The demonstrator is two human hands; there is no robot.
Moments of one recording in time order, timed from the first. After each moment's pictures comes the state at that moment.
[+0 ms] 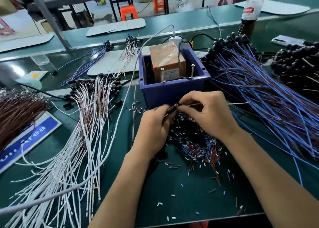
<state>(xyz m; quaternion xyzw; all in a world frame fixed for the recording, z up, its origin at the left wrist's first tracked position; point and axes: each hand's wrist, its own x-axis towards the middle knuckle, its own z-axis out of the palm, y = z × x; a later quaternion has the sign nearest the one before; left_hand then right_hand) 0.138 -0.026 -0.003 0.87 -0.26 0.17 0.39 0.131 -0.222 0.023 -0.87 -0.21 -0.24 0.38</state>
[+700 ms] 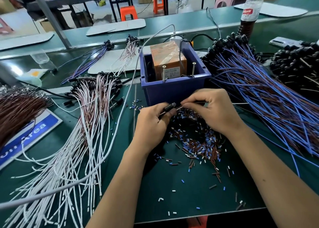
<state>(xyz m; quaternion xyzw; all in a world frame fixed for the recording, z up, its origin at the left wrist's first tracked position) 0.139 -0.022 -0.002 0.85 -0.22 0.13 0.47 0.134 -0.234 0.021 -0.85 -0.22 -0.21 0.43</state>
